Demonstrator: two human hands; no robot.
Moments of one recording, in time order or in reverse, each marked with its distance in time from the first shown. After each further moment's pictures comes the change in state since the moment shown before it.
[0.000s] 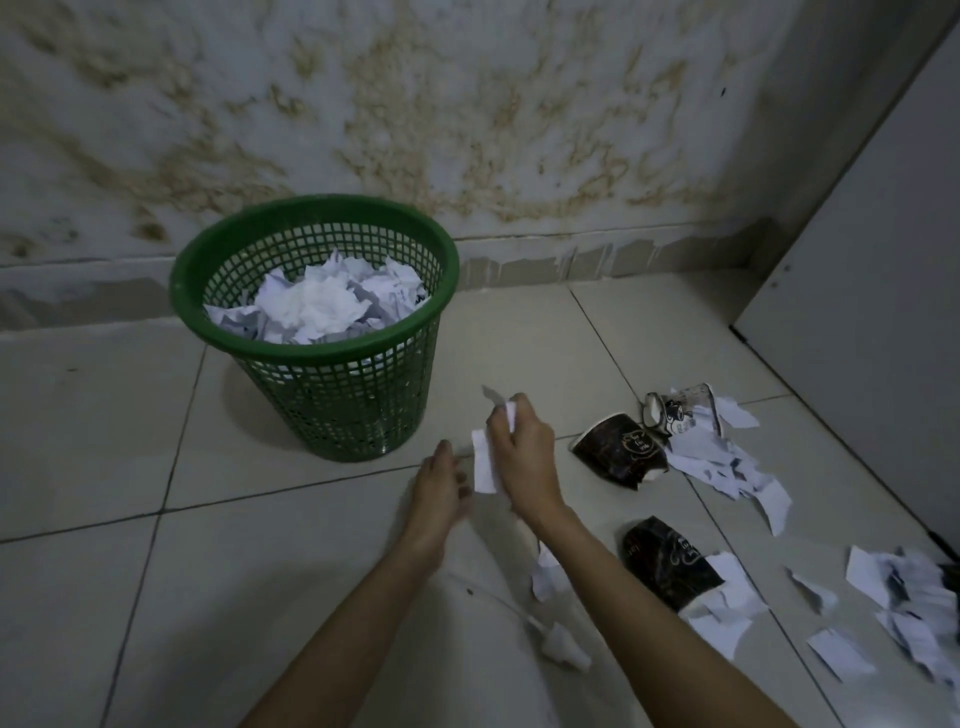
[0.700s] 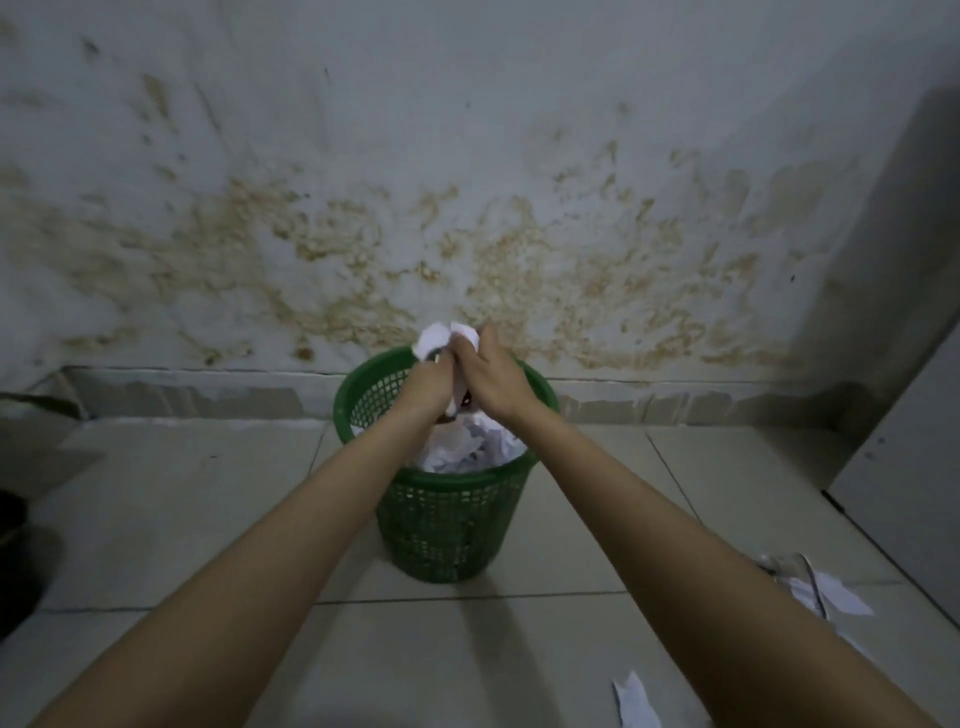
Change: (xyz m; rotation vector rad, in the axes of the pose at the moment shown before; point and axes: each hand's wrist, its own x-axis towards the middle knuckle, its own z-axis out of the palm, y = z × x) left_hand 0.004 0.208 -0.087 0.159 0.180 0.436; right_hand 0.118 -0.193 0.045 -0.008 -0.380 -0.217
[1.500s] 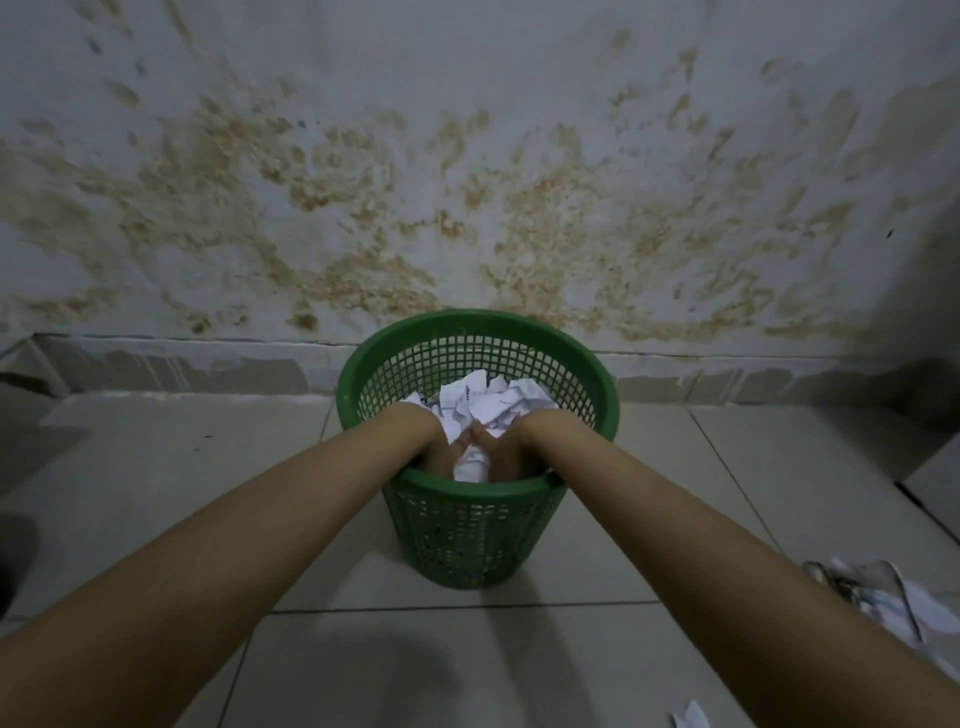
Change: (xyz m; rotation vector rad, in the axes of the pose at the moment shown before) left_hand 0.061 -0.062 -0.017 1.719 -0.762 -0.048; right_hand 0.015 0.047 0.032 -1.011 -0.686 0.147
